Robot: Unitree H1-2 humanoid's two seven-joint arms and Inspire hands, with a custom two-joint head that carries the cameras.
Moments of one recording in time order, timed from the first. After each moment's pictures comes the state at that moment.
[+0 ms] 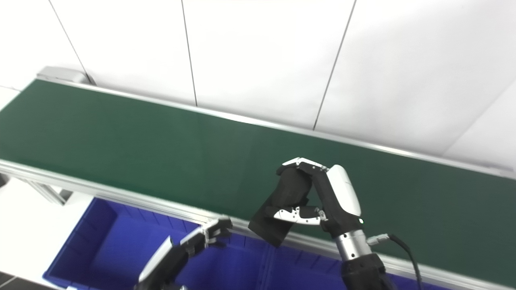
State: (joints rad) left arm 0.42 0.27 -0.44 -0.18 0.12 -0.43 0.08; right arm -0.05 -0.21 0.30 -0.24 -0.44 -0.07 0.13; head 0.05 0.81
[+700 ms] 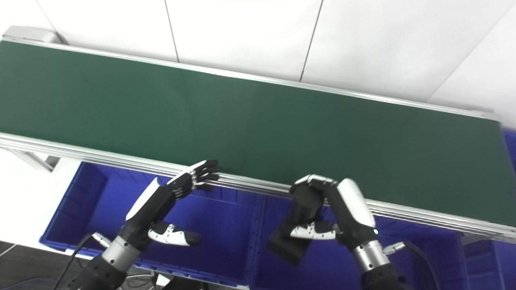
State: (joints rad) left arm 0.40 0.25 -0.30 -0.28 0.09 -0.27 -0.12; right arm 0.19 -0.34 0.25 -0.27 -0.46 -0.07 0.23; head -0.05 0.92
